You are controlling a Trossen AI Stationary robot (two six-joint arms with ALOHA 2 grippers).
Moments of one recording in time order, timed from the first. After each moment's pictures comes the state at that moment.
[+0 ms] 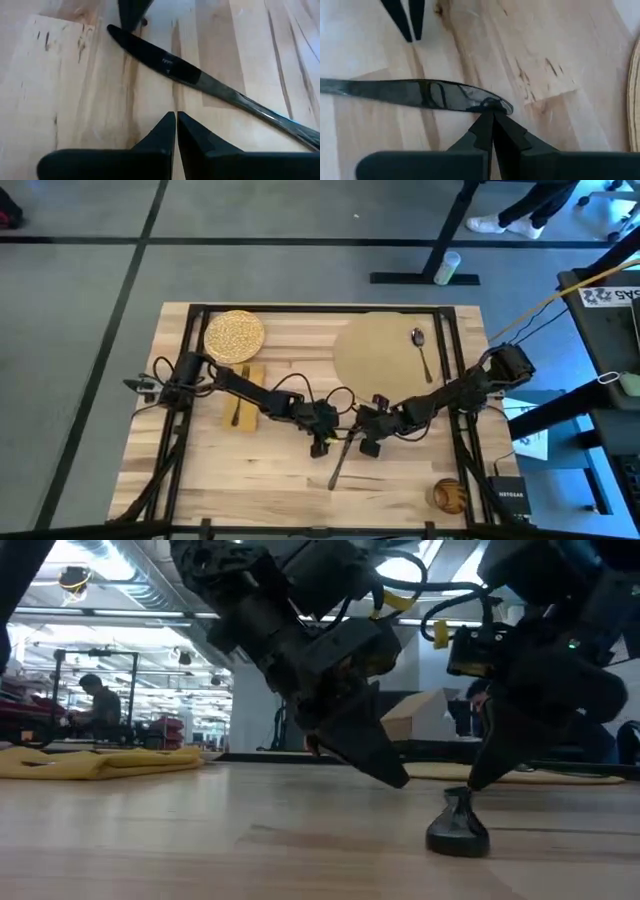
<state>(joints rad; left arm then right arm) -0.16 2.06 1.18 0.11 0.06 -0.28 0.34 1.65 0.68 -0.09 0.26 0.57</state>
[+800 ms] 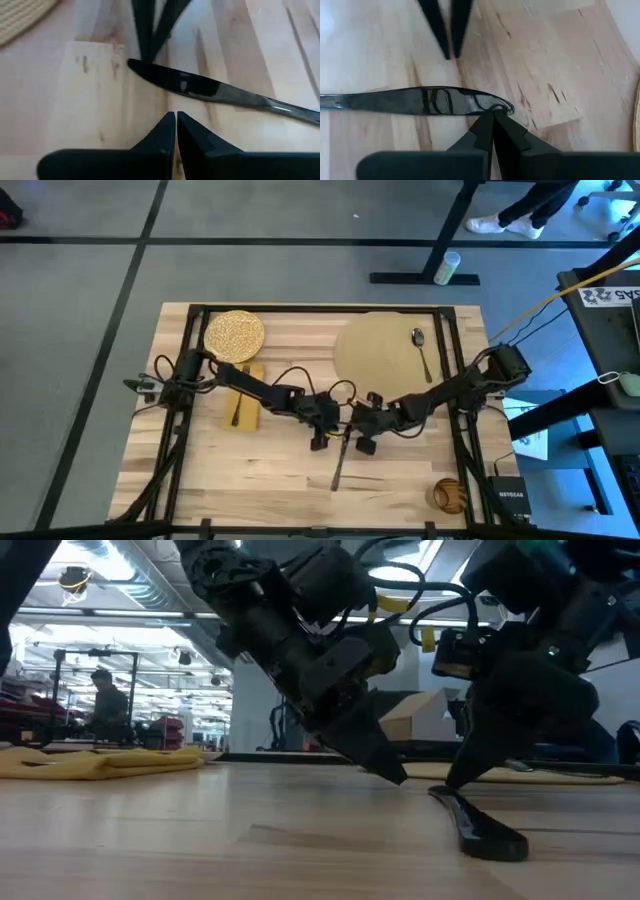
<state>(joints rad) -0.10 2.06 1.18 0.12 0.06 -0.13 0.30 1.67 0.67 0.00 0.22 0.49</state>
